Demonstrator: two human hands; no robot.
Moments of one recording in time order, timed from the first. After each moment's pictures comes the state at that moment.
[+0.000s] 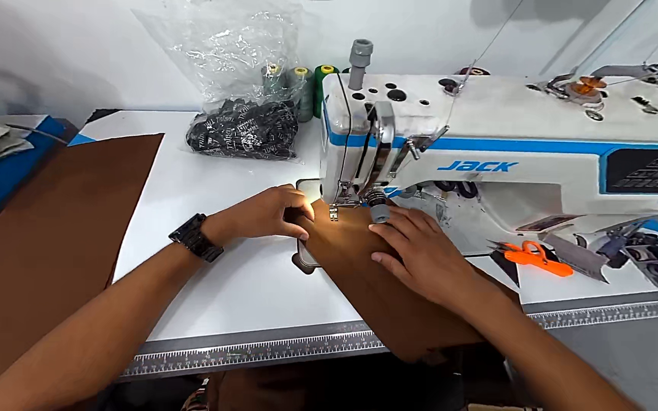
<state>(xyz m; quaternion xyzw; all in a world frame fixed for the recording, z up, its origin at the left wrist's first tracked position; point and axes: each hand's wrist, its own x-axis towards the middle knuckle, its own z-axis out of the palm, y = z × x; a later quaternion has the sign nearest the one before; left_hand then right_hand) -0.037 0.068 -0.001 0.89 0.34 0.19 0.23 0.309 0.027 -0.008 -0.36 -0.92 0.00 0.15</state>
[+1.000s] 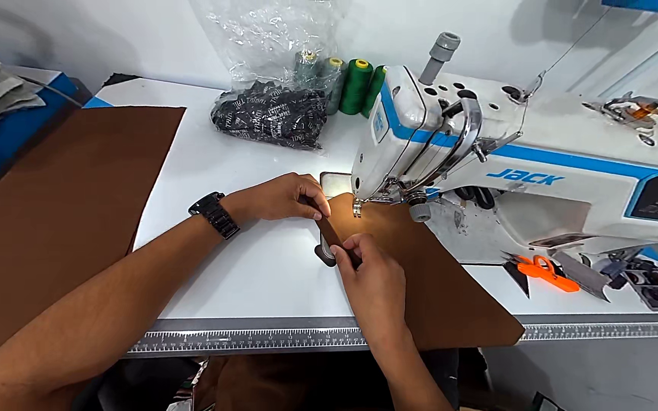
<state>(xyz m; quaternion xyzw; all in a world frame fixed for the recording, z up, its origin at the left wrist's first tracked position) -0.058 0.068 -0.006 0.83 0.31 0.26 0.38 0.176 -0.049 -0.025 -0.59 -0.73 0.09 0.33</state>
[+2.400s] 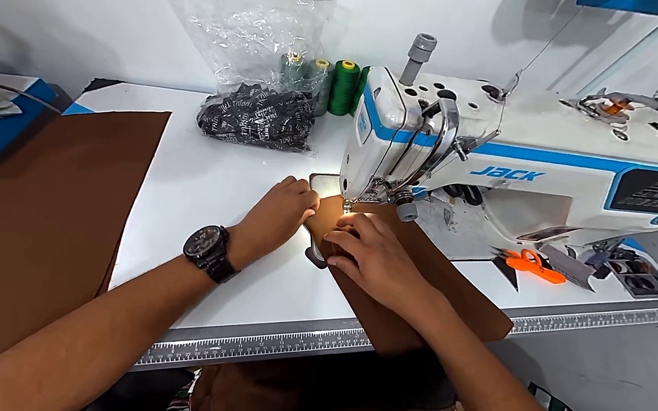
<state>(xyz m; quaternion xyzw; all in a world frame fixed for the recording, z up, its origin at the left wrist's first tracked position) -0.019 0.029 -0.007 0.85 0.47 0.23 0.04 0.220 0.000 -0.008 -0.35 -0.91 0.05 0.19</state>
